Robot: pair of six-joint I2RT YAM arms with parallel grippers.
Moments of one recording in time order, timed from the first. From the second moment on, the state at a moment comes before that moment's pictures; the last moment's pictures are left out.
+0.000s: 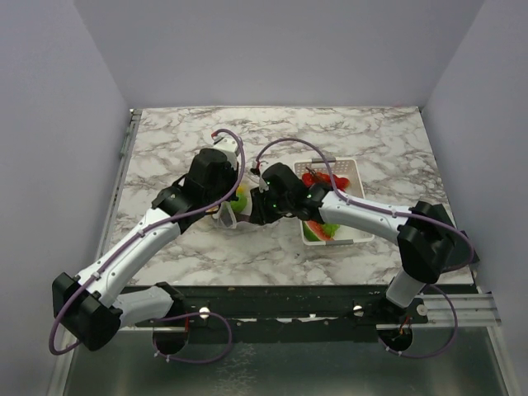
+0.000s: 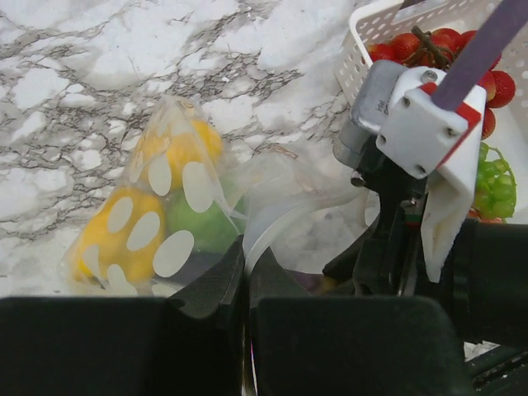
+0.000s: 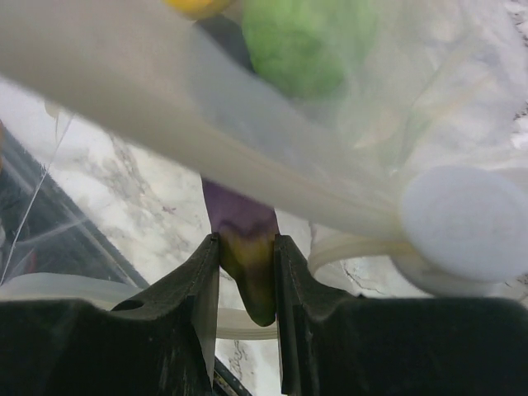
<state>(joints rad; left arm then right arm) -0.62 1.14 1.05 -0.47 -0.14 -0.22 0.91 1.69 1.21 -0.28 -0.12 0.38</state>
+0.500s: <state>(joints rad) -0.61 0.96 1.03 -0.43 0.11 -0.31 0.91 1.52 1.10 -0.19 0.06 0.49</state>
